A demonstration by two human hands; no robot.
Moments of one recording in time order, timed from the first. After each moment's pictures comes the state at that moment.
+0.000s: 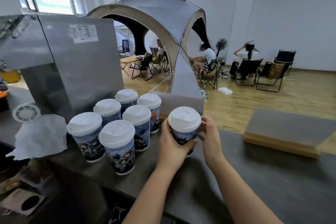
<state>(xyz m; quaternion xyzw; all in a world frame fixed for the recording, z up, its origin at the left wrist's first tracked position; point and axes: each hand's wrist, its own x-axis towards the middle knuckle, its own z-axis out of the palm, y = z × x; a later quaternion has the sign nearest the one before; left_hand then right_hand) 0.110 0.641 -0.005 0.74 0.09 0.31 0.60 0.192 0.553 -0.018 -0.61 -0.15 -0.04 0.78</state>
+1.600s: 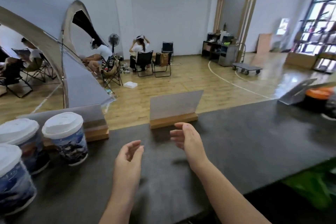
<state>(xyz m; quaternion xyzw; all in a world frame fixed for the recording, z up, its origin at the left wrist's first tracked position) 0.124 0.555 -0.027 0.69 0.02 0.05 0.72 0.136 0.385 -0.023 -0.65 0.12 -0.18 0.73</state>
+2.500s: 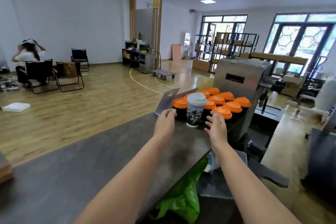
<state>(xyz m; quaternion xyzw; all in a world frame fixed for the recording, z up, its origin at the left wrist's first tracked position) 0.105 -0.057 0.033 0.66 -0.26 -0.24 0.67 -0.008 -0.187 0.005 -0.57 0.35 -0.46 0.58</state>
